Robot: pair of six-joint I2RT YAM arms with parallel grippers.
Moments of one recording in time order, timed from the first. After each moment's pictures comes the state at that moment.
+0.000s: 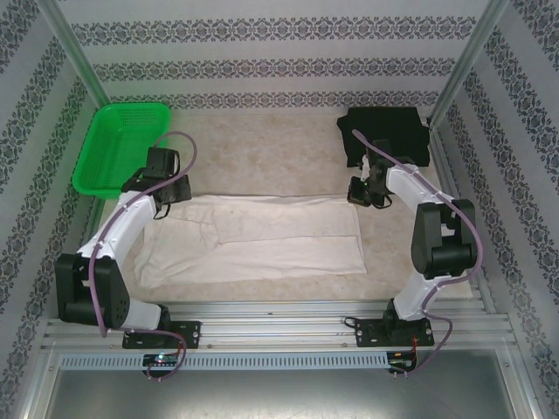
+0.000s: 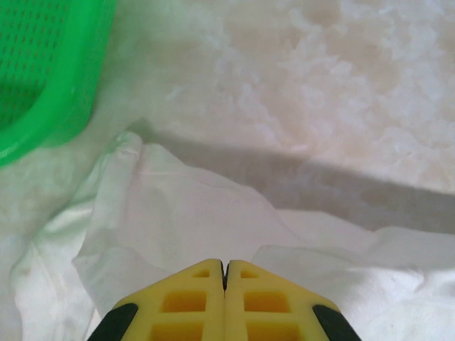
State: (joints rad) left arm -0.06 1.38 1.04 -0.61 -0.09 -0.28; right arm 0.07 1.74 1.22 -0.77 -0.24 0.31
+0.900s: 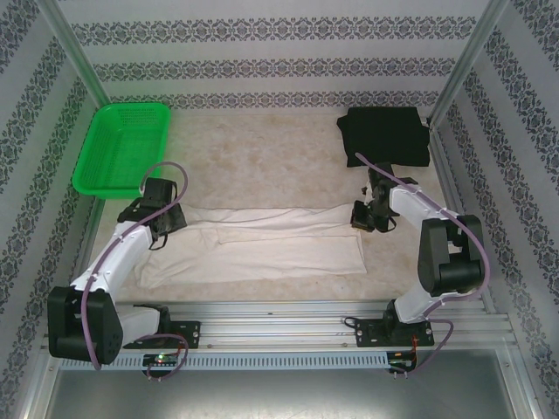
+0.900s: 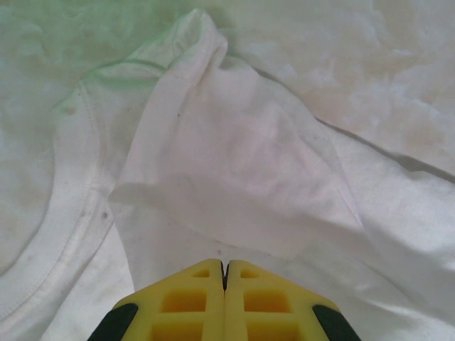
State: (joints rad) left arm -0.06 1.19 0.79 -0.66 -0.16 -0.45; right arm 0.08 1.62 0.99 -0.78 -0.24 0.35
